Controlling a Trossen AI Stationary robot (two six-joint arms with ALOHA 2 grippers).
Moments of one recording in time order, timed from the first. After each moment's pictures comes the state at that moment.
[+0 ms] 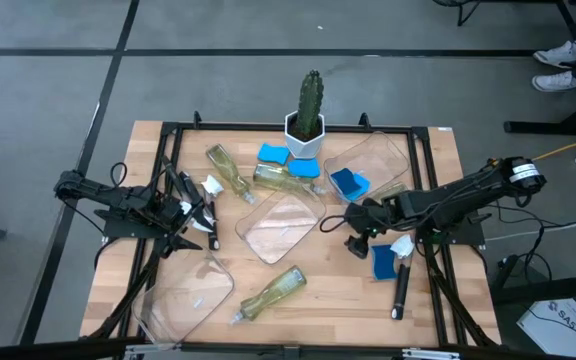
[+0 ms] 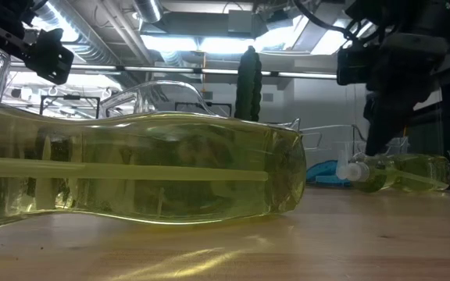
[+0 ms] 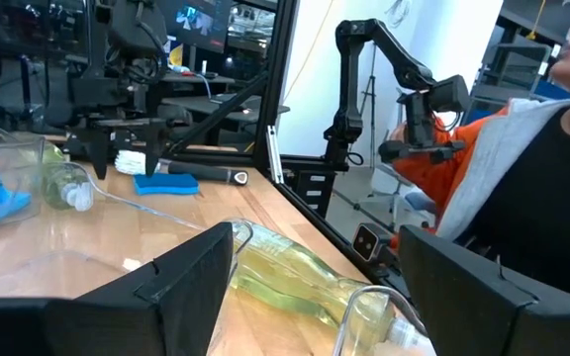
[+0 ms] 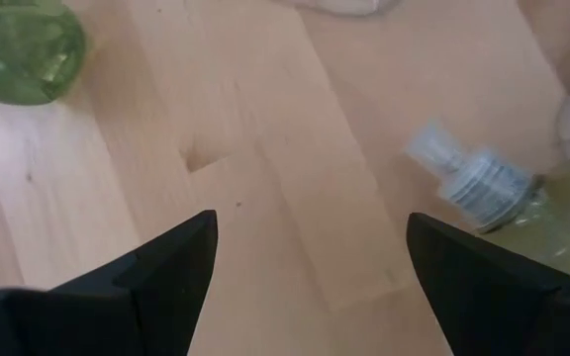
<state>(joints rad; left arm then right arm) -0.29 0.00 0.01 0.05 0.15 -0.21 0.20 1.27 0.70 -0.48 0.05 0.63</state>
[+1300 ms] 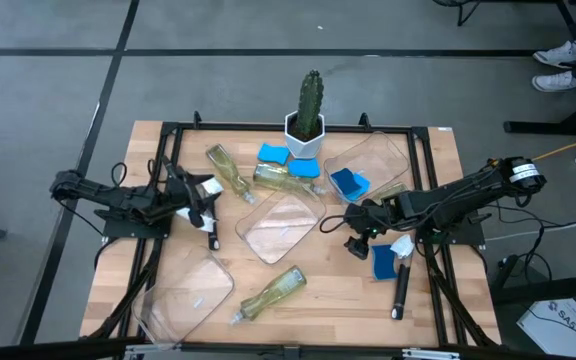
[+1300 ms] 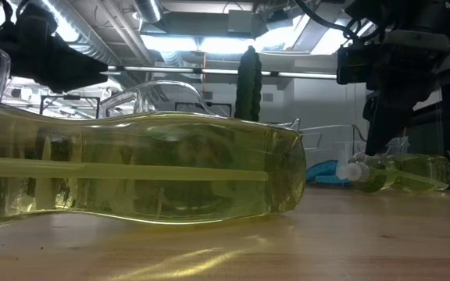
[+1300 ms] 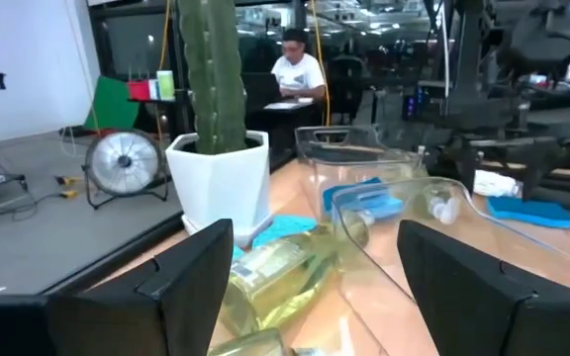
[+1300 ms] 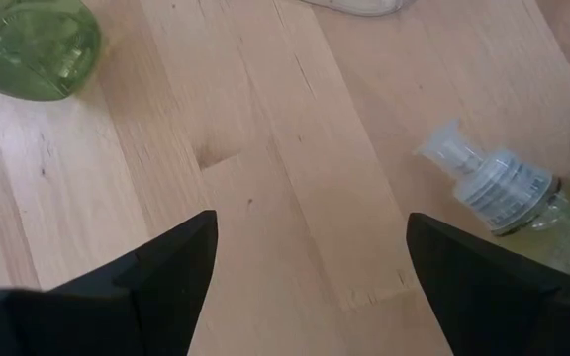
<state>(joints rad) -0.26 0.06 0.01 0.06 -0.72 -0.02 0.20 1.27 0.70 -0.47 0.03 0.62</state>
